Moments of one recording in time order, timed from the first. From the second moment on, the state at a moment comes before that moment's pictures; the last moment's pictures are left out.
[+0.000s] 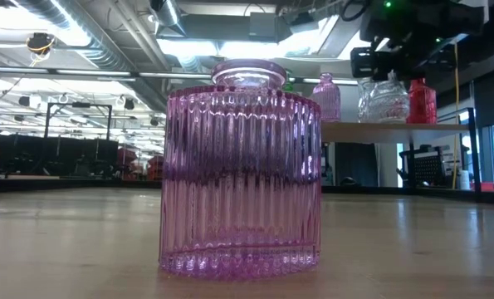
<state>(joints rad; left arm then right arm) 0.17 1.13 1.26 -0.46 -0.17 -0.26 -0.05 1.25 0.82 -0.89 1.43 1.30</state>
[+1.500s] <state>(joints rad) 0.17 1.13 1.26 -0.45 -0.17 -0.29 -0.05 1.21 0.88 -0.89 1.32 1.16</state>
